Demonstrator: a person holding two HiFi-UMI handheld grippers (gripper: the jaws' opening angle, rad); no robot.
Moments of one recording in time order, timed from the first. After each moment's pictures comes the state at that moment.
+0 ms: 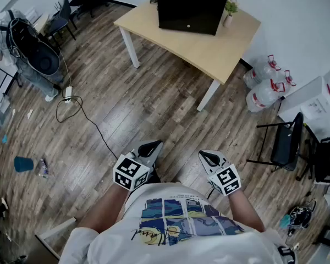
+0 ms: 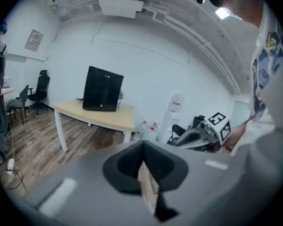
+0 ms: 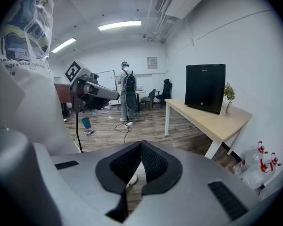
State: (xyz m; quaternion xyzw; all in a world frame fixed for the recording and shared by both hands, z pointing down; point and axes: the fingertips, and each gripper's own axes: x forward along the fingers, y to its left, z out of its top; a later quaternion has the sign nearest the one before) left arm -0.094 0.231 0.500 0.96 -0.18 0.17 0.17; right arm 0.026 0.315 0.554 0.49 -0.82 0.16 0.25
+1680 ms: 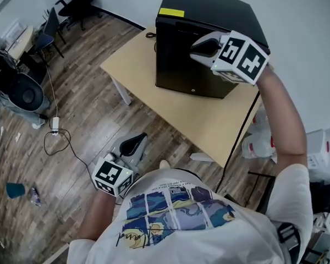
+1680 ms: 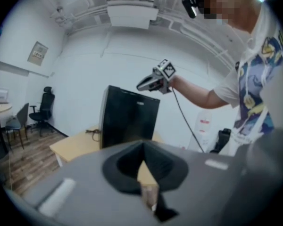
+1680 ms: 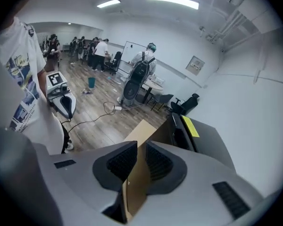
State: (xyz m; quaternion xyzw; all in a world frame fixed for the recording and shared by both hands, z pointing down) left arm -0.011 -0.244 0.409 0.95 -0.26 0.10 0.11; right arm 0.143 -0.408 0.281 0.28 -0.83 -0.09 0.47
